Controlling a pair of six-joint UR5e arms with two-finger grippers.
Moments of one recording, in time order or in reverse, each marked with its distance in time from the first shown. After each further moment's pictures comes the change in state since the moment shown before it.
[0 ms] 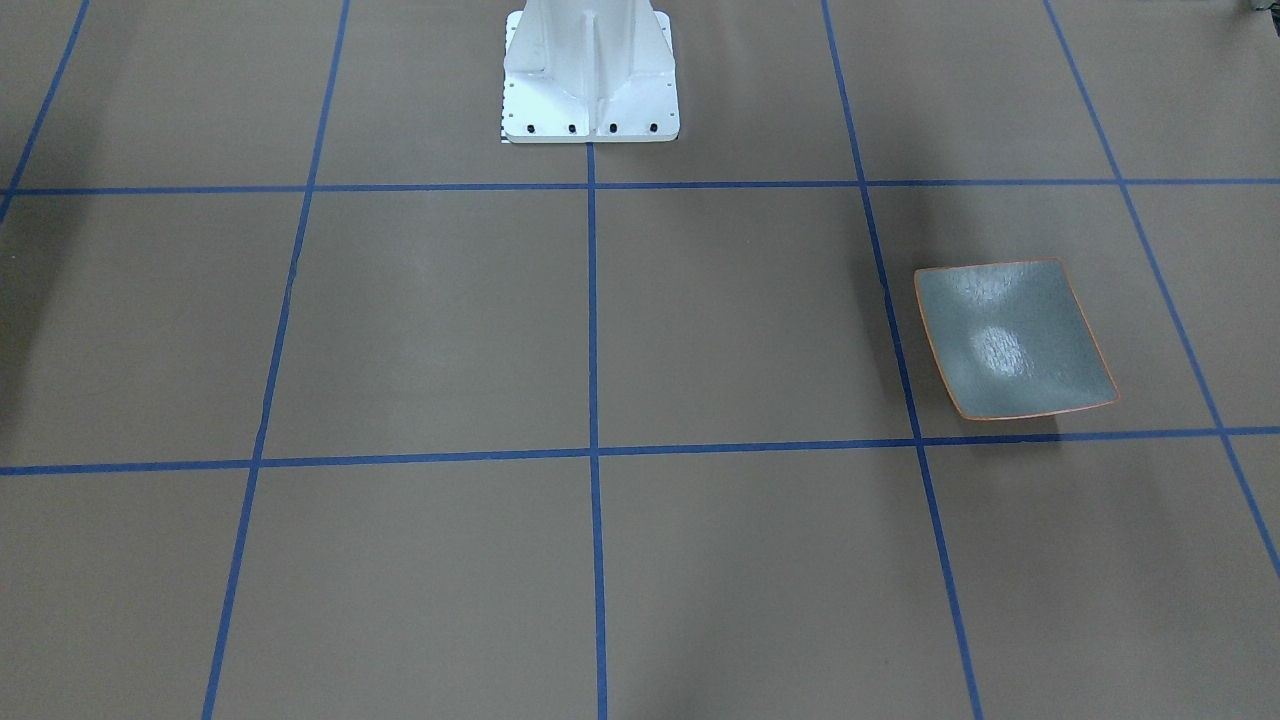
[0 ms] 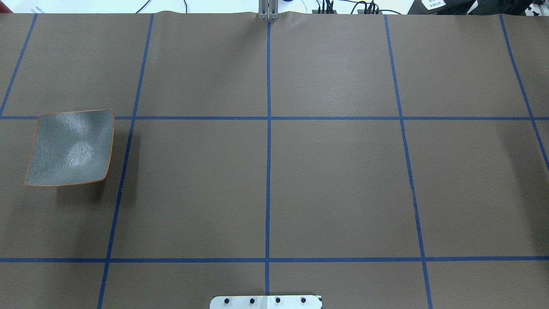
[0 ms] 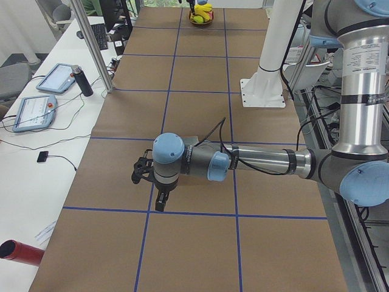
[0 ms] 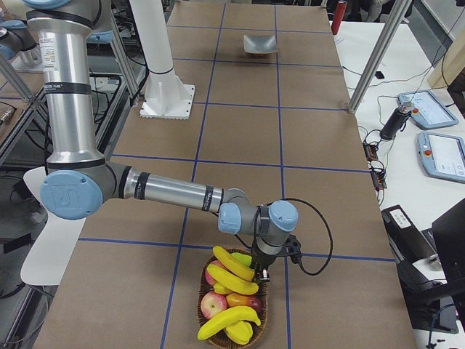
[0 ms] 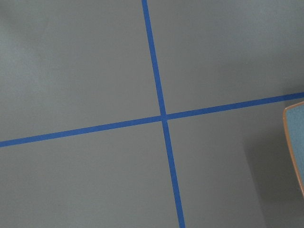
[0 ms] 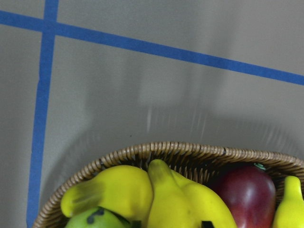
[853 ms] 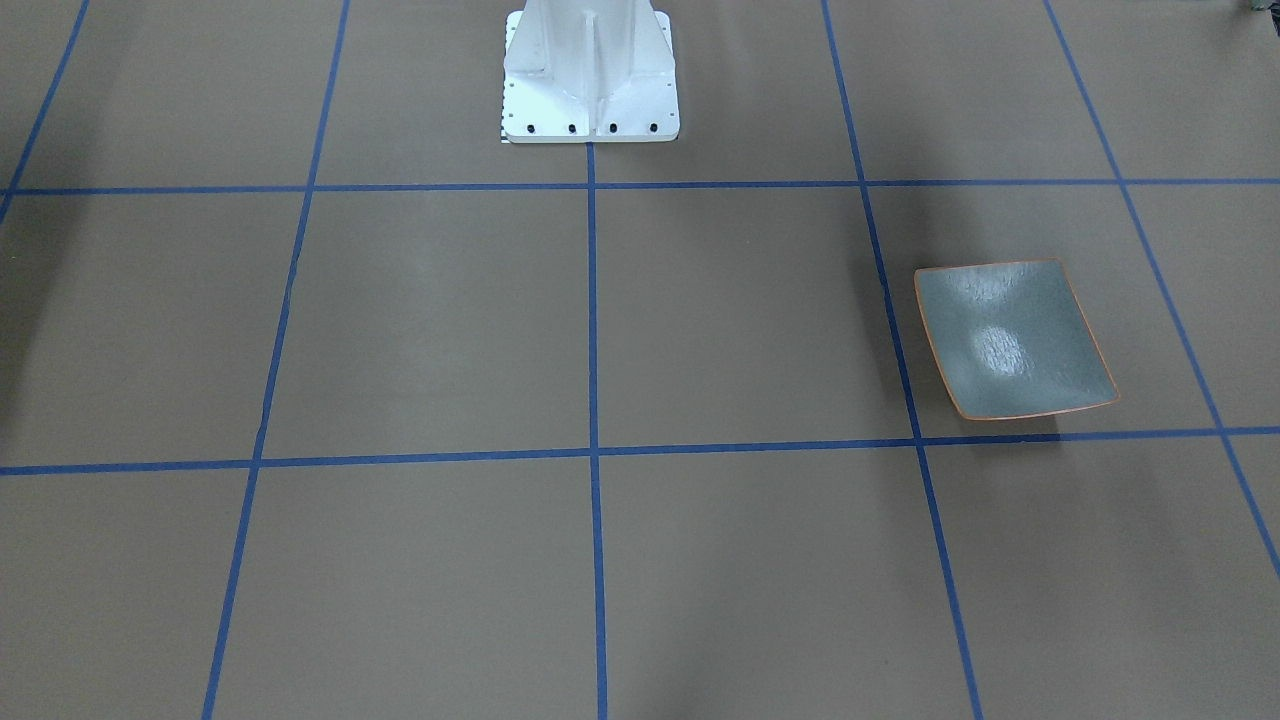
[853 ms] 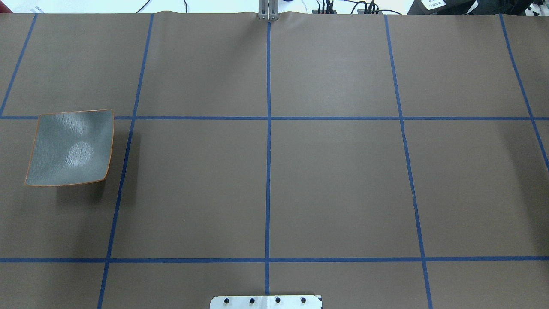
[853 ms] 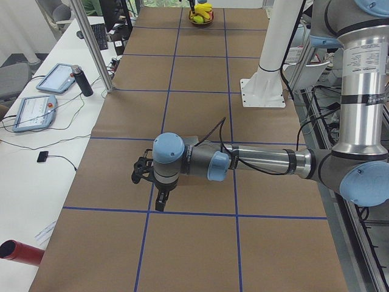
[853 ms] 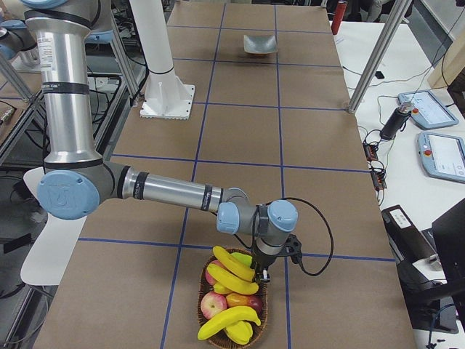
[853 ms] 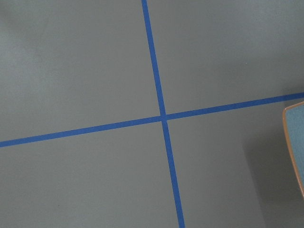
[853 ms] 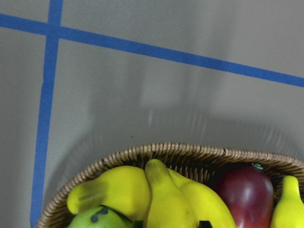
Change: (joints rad) left arm 0.000 0.000 -0.002 0.001 0.000 -0.002; right arm 0.035 -0.010 0.027 -0.008 0.007 -0.016
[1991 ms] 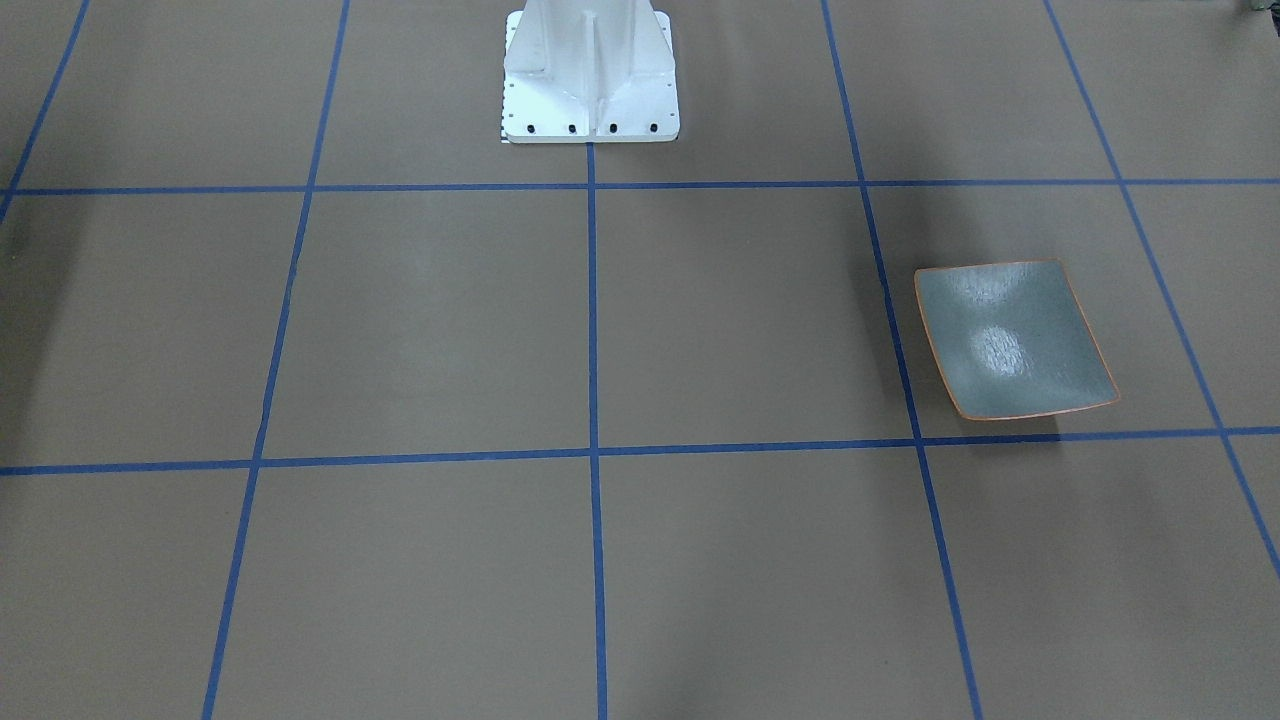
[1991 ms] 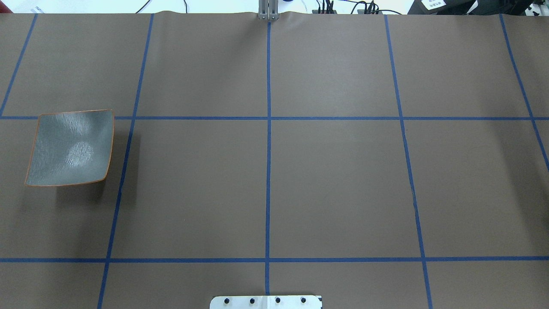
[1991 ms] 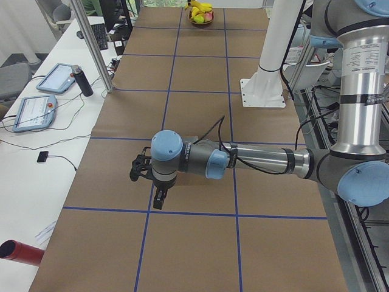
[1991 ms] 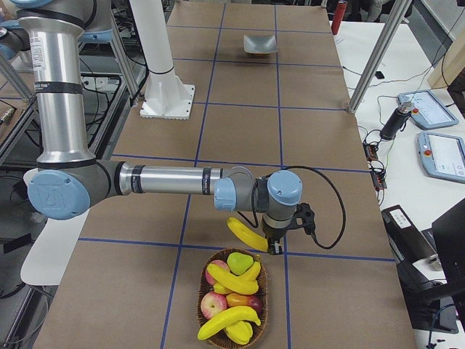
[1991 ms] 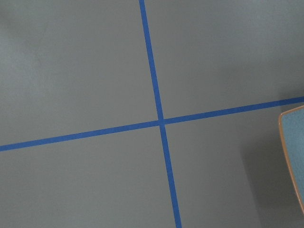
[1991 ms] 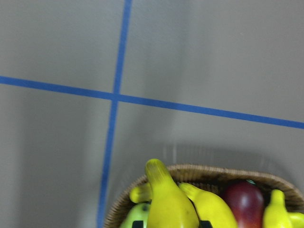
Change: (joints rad) left arm 0.000 -0.022 0.003 0.004 -0.002 -0.012; right arm 0.090 0.017 0.186 -0.059 0.219 0.034
